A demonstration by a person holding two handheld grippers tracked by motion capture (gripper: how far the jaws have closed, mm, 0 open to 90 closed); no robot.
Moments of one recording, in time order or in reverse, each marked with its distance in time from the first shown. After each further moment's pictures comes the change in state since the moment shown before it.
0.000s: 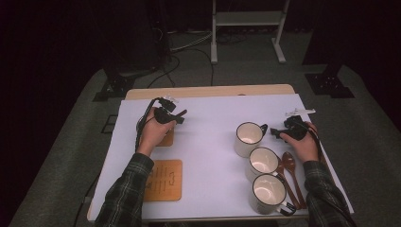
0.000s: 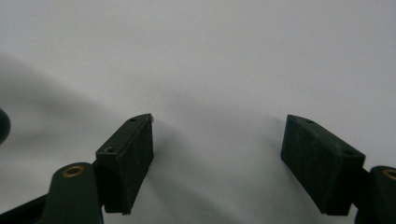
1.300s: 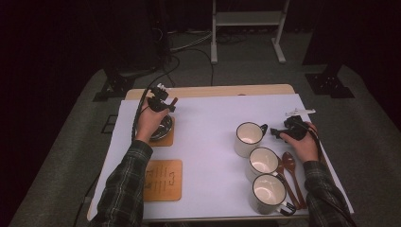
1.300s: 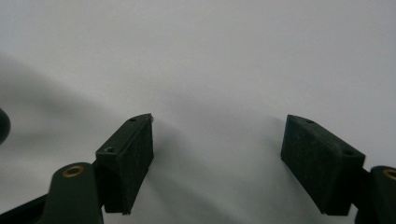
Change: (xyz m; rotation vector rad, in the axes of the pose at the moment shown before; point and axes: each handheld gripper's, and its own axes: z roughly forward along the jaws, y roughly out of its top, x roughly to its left) left arm 0.043 0.017 -0.005 0.002 0.126 -0.063; right arm 0.000 0.000 0.000 0.000 0.000 0.000
